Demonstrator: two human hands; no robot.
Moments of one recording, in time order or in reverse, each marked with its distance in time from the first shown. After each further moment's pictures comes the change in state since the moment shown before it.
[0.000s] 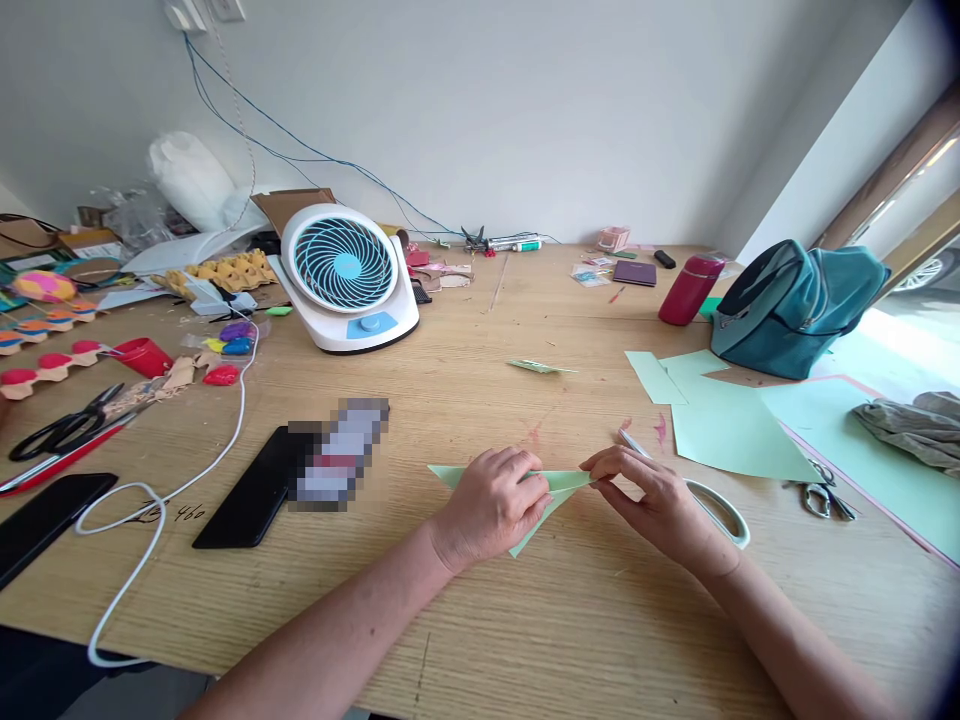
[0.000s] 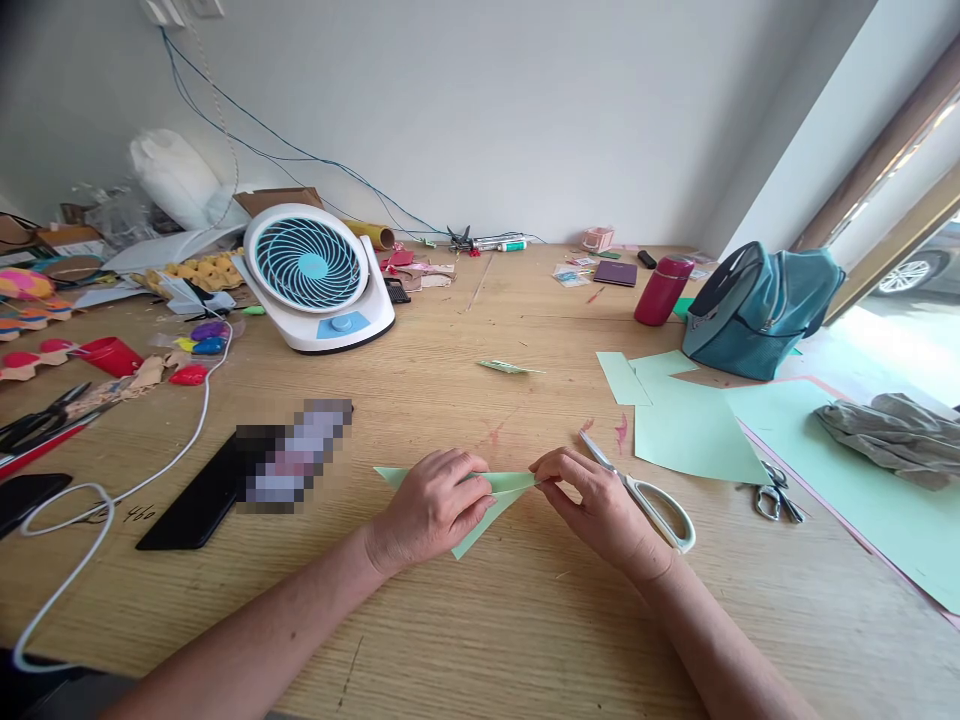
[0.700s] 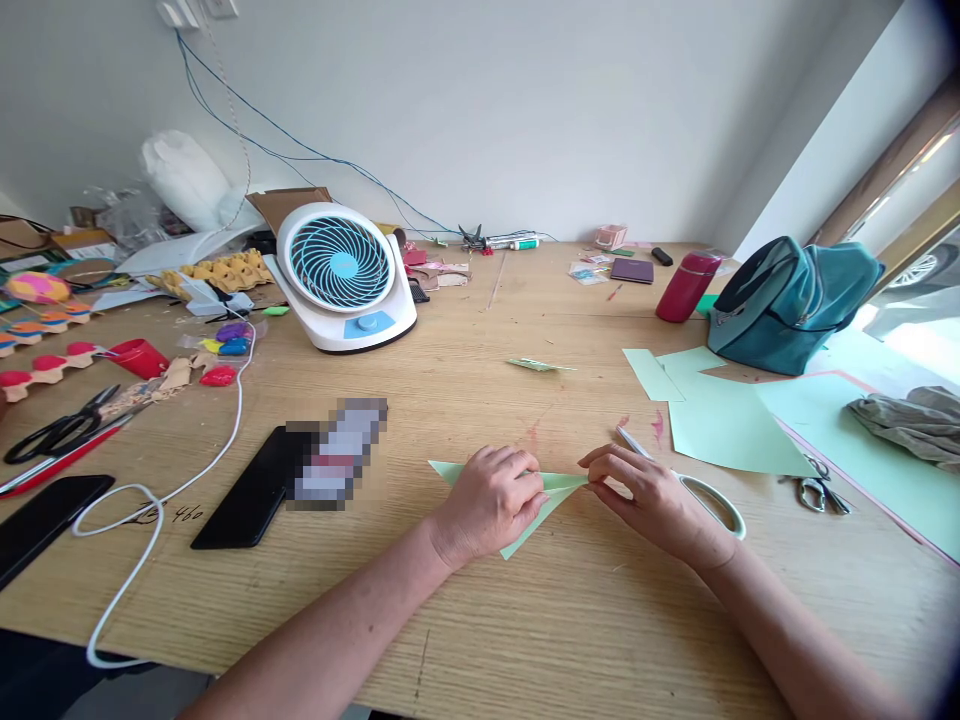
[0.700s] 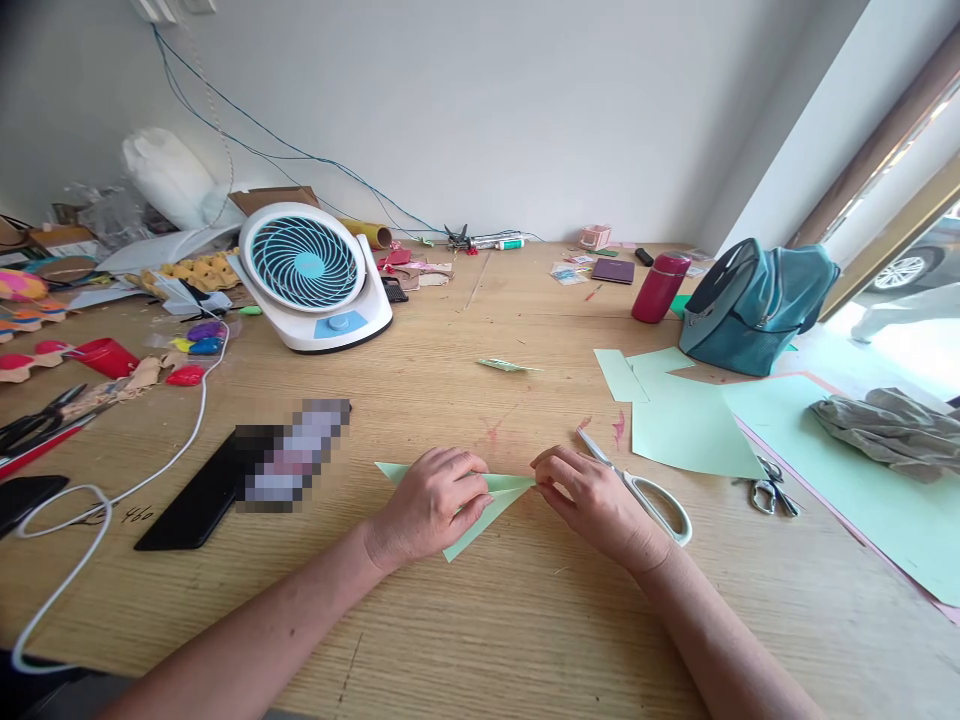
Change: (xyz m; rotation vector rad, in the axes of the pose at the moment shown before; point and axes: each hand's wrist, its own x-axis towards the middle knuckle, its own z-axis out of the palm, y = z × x) left_hand 0.000 -0.001 0.002 -0.035 -0.051 -0.030; right_hand -0.002 0.006 -0.003 -0.218 -0.105 -0.074
